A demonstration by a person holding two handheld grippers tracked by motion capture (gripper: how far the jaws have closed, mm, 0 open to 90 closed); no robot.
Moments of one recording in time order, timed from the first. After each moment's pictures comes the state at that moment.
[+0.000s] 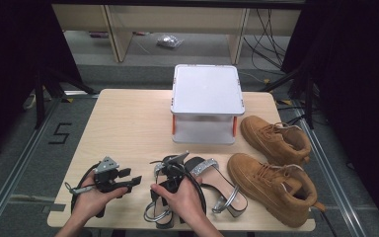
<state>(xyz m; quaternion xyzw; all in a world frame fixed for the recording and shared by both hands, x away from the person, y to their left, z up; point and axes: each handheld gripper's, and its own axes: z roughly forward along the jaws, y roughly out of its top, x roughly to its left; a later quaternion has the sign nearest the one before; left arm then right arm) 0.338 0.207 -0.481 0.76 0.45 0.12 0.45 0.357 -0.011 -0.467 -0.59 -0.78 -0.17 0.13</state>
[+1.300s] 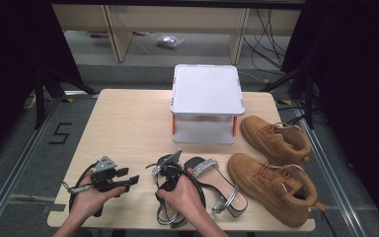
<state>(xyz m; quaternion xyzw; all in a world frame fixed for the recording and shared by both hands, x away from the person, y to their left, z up) 0.340 0.214 -0.482 0.76 0.45 0.13 0.44 0.365 -0.008 -0.474 -0.53 -0.84 -0.10 0.09</state>
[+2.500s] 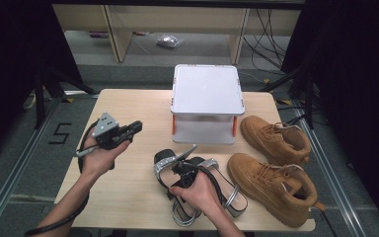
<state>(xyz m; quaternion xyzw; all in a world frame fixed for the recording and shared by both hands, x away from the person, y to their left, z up) 0.417 0.186 -0.388 0.71 0.36 0.26 0.55 0.366 -0.051 -0.453 -0.47 -0.86 -0.18 0.08</state>
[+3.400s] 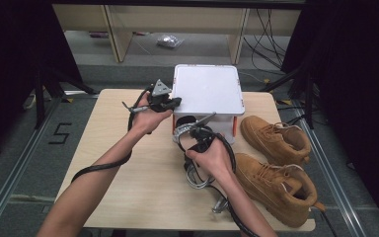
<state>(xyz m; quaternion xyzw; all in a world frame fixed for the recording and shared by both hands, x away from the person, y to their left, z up) 0.529 0.085 -0.381 0.77 0.32 0.23 0.49 0.437 -0.088 -0.400 -0.55 -0.82 -0.17 0.00</state>
